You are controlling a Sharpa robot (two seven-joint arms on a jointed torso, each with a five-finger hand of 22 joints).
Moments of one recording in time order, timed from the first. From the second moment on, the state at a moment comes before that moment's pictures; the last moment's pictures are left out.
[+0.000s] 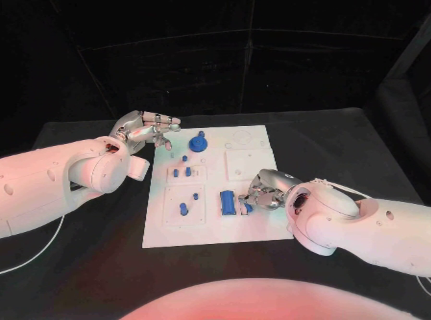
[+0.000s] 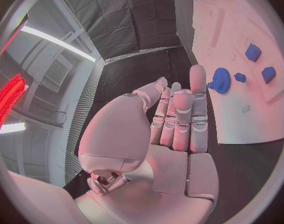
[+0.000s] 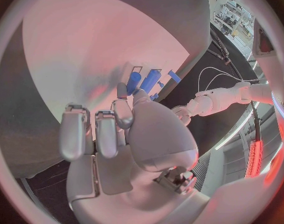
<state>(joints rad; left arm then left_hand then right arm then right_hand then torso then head) 1.22 -0.85 -0.12 1.44 -0.11 -0.29 0.26 1.32 -0.07 0.43 -0.08 0.05 1.03 0.17 0.11 0.07 1.11 0.10 0.21 0.09 1.25 0.02 1.12 0.70 0.17 1.23 0.12 0.56 0.78 0.97 -0.90 -0.04 1.87 -1.45 -0.37 -0.66 1.43 0.06 -0.06 0.22 0.34 1.04 0.05 0.36 0.42 1.39 -0.03 1.16 1.23 1.47 -0.09 1.46 1.31 0.07 1.46 0.02 1.42 1.28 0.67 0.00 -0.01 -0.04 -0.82</state>
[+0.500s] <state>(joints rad) 1.22 -0.85 -0.12 1.44 -0.11 -0.29 0.26 1.32 -0.07 0.43 -0.08 0.05 1.03 0.17 0.11 0.07 1.11 0.10 0.21 0.09 1.25 0.02 1.12 0.70 0.17 1.23 0.12 0.56 0.78 0.97 -0.89 -0.04 1.86 -1.46 -0.37 -0.66 1.34 0.03 0.04 0.23 0.32 1.05 0.04 0.36 0.43 1.40 -0.03 1.17 1.25 1.47 -0.09 1.47 1.31 0.07 1.46 0.02 1.42 1.29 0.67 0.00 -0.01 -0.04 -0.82</state>
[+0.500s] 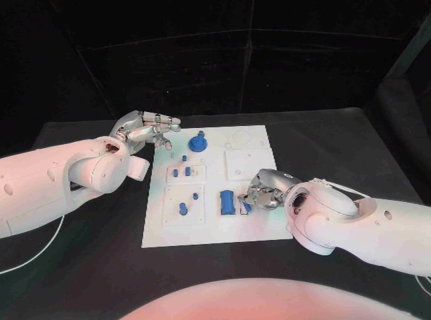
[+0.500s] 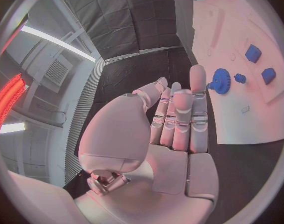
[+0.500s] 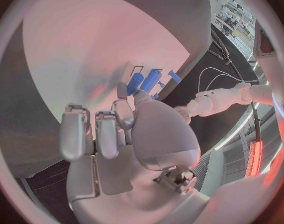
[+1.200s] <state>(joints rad) 1.22 -0.85 -0.12 1.44 -0.11 -0.29 0.26 1.32 -0.07 0.43 -0.08 0.05 1.03 0.17 0.11 0.07 1.11 0.10 0.21 0.09 1.25 0.02 1.12 0.70 0.17 1.23 0.12 0.56 0.77 0.97 -0.89 -0.04 1.86 -1.46 -0.36 -0.67 1.17 0.01 -0.08 0.29 0.34 1.06 0.04 0.36 0.43 1.42 -0.03 1.19 1.27 1.47 -0.09 1.47 1.31 0.07 1.46 0.02 1.42 1.30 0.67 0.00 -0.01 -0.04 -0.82</state>
